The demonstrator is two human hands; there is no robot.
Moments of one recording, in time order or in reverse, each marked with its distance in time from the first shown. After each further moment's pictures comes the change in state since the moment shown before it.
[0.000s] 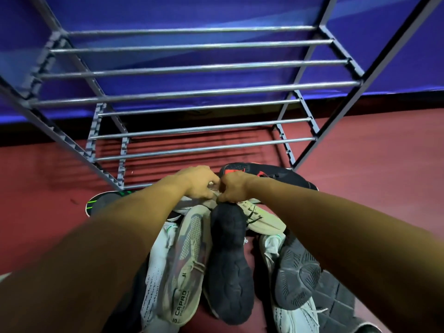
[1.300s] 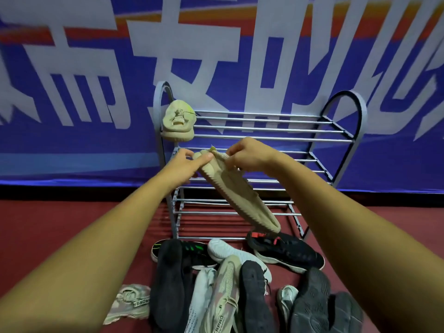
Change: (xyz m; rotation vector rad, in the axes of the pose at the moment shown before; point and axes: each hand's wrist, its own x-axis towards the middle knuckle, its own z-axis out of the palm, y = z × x) left_hand -0.286 0.001 -0.159 -1.019 0.872 -0.266; right_hand -0.241 -0.195 -0.186 0.332 0.590 -0.255
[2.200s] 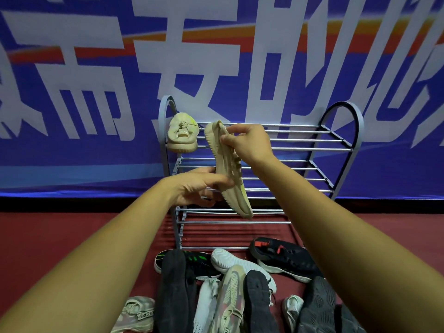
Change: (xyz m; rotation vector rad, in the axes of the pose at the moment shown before) left_hand -0.031 0.035 0.001 -0.210 -0.547 -0.130; right_hand 0.015 -0.028 0.001 0.404 0.525 -0.035
